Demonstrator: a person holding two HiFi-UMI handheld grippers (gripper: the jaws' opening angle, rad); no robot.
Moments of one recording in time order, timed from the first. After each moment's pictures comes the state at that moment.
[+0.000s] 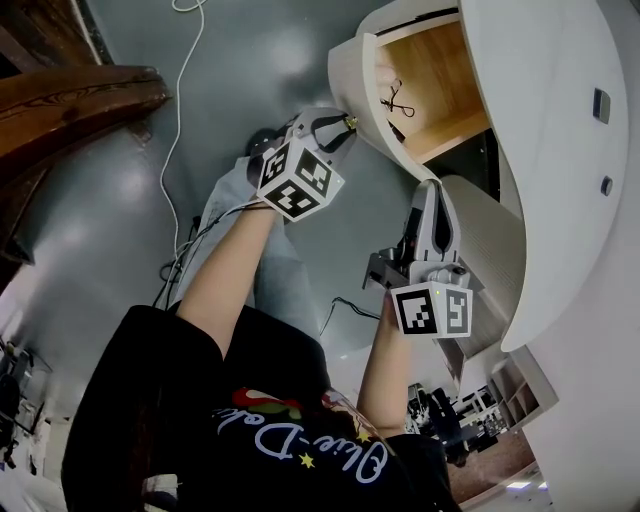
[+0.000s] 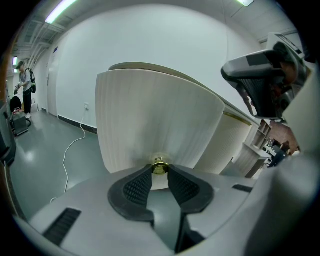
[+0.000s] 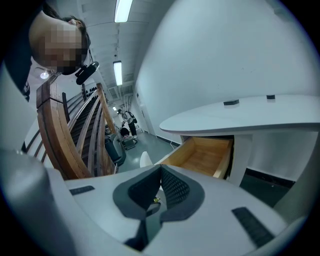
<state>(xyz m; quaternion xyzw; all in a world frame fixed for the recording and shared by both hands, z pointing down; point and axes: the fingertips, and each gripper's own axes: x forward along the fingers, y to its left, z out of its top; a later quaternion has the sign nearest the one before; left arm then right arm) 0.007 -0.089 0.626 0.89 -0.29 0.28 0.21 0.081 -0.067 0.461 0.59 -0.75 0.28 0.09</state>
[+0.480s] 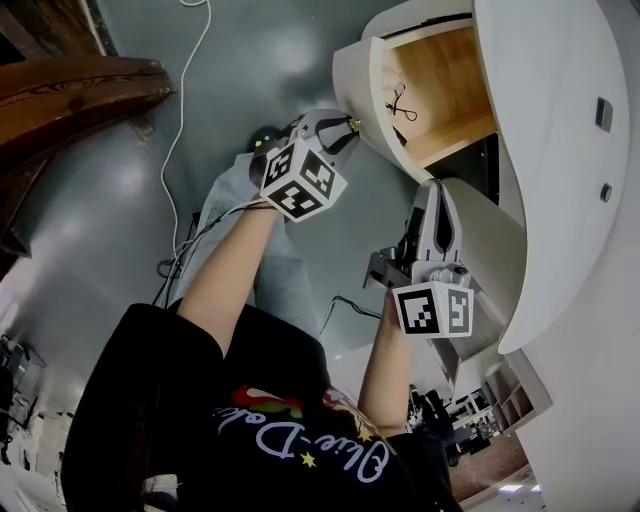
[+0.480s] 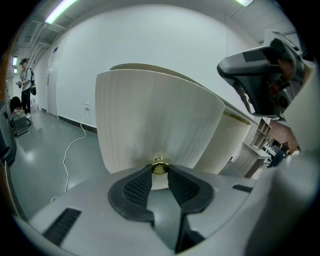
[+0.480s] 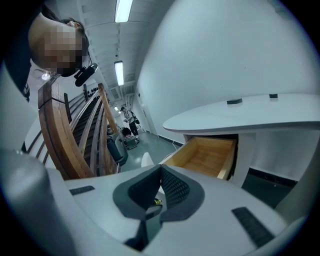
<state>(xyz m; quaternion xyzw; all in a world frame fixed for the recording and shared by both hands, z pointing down) -0.007 -0.077 0.625 0.89 -0.29 0.28 0.21 0.062 -0.062 0.458 0.59 -0.76 0.28 0.08</state>
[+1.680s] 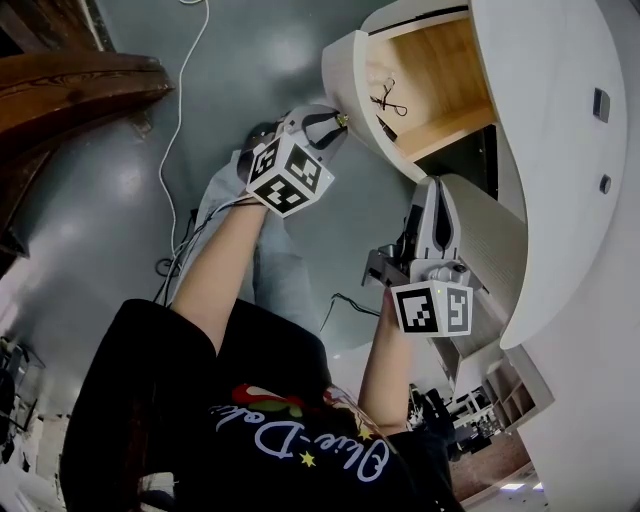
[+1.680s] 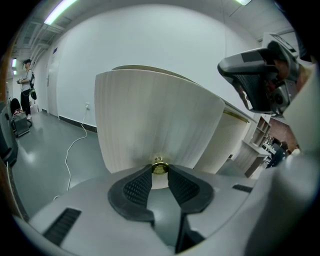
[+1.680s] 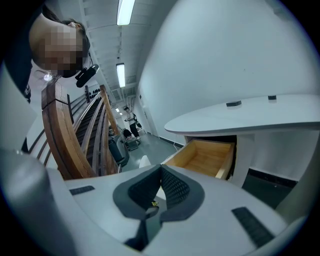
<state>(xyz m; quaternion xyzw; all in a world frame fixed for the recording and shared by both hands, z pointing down) -0.014 -0.070 0.625 0.89 -0.29 0.29 0.21 0.070 -0.055 0.451 0.59 -0.76 0.27 0.08</state>
